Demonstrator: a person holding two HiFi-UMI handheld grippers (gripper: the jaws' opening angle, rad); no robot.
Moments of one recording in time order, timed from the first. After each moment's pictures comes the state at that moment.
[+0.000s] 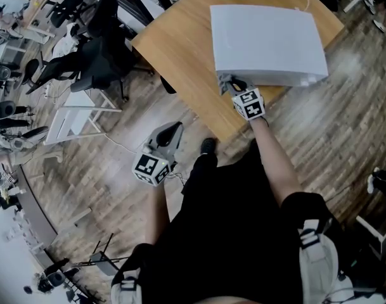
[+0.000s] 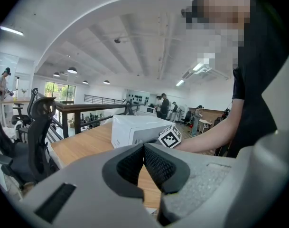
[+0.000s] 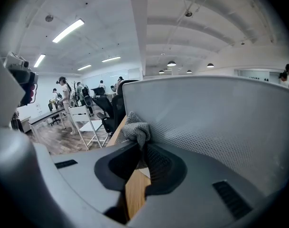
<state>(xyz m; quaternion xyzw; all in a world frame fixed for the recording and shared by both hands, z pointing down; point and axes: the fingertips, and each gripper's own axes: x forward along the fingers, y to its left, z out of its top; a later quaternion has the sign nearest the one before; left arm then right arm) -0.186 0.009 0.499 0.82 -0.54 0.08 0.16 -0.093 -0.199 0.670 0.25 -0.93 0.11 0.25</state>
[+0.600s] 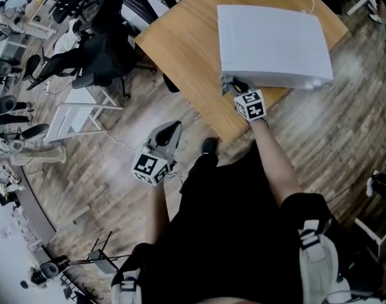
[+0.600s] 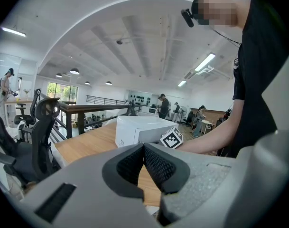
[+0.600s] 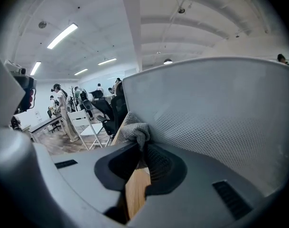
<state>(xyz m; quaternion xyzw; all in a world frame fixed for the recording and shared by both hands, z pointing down) -0.207 0.011 0.499 0.81 -0.55 0.08 0.17 -0.107 -0.198 0.680 0.26 -0.93 0.14 0.24</state>
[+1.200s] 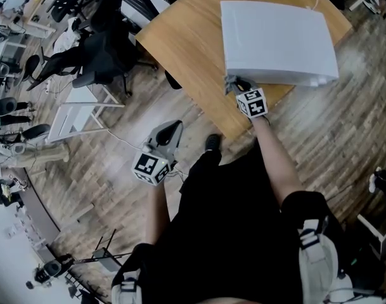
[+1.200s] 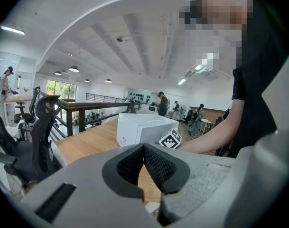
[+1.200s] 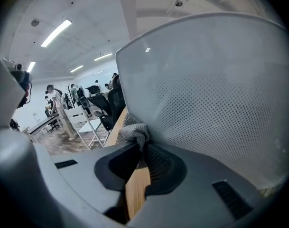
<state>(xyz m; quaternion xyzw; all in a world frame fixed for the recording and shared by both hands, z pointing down) -0.223 0.012 0.509 0.81 -0.55 0.09 0.18 -0.112 -0.196 0.717 0.26 -0.91 0.16 0.27</state>
